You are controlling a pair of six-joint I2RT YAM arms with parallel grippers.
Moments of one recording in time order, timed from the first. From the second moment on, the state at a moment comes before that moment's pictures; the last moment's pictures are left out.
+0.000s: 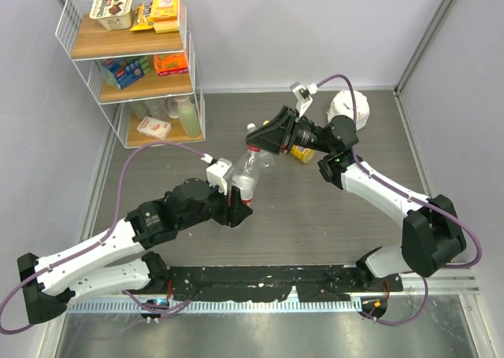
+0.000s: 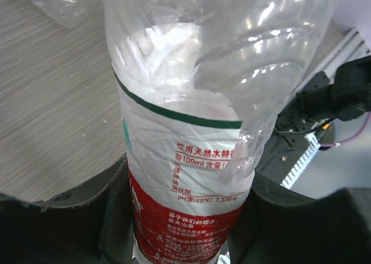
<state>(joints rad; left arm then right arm) -1.02 0.86 0.82 -0.43 -0.11 -0.49 0.54 1.41 0.98 0.85 -0.86 0.91</state>
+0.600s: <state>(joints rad) -1.02 0.86 0.78 -0.32 -0.03 -0.50 0.51 1.38 0.97 0.82 -0.86 0.96</state>
